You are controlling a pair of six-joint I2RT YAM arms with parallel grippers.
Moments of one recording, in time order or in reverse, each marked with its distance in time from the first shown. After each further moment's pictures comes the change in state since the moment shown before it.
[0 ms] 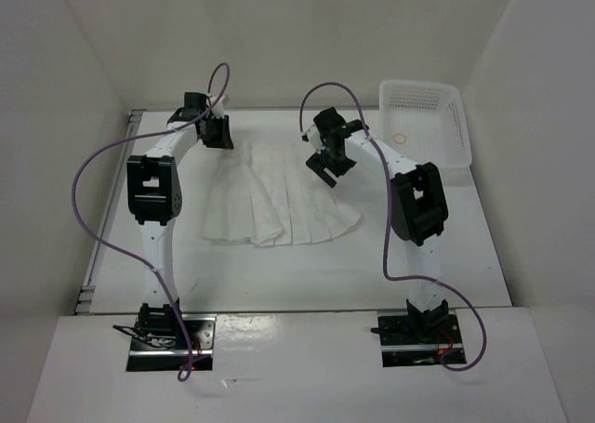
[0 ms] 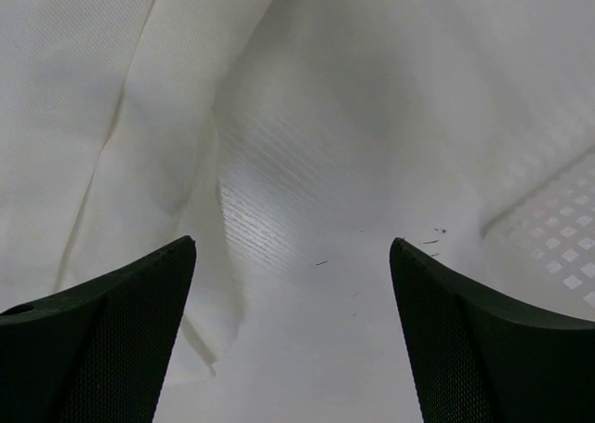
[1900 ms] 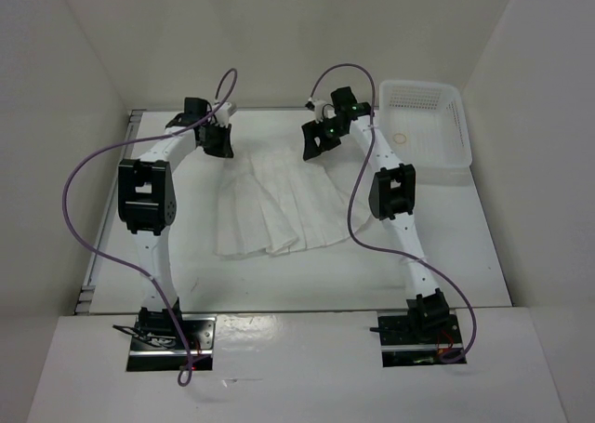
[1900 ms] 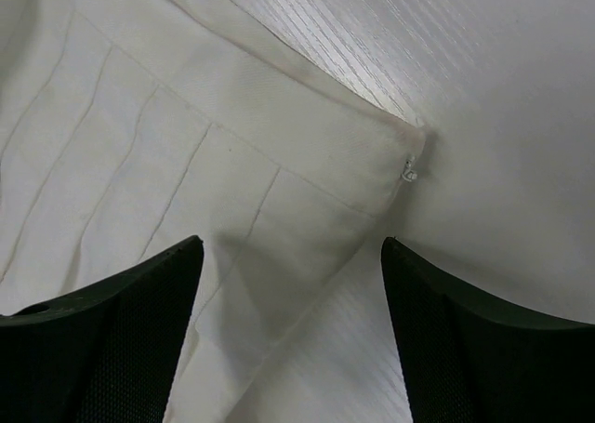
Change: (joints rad) left arm -0.021 -0.182 -0.217 0.000 0.055 0.137; right arm -0.178 0.685 0.971 -0.159 -0.739 0.132
